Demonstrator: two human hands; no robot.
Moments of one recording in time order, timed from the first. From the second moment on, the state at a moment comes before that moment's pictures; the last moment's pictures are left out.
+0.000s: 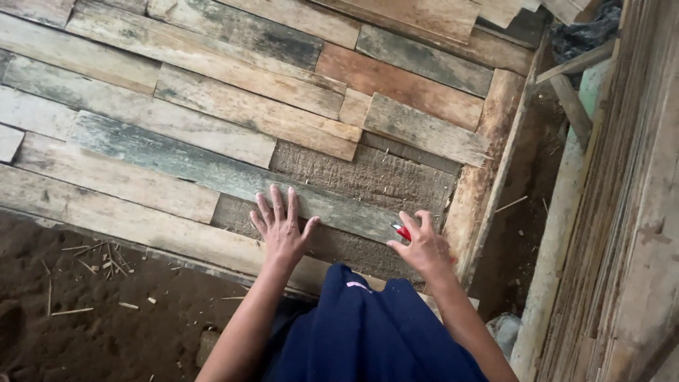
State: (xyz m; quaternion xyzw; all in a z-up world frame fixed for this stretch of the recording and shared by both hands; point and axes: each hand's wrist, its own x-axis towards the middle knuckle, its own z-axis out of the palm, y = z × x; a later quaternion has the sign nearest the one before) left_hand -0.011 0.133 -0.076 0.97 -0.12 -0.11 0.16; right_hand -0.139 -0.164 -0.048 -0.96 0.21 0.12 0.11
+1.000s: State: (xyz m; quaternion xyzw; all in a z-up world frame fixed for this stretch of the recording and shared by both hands) left_hand 0.029 0.059 -0.045 0.87 -0.34 0.10 0.36; right_hand -0.006 -0.248 -0.015 -0.96 0.24 -0.02 0.16
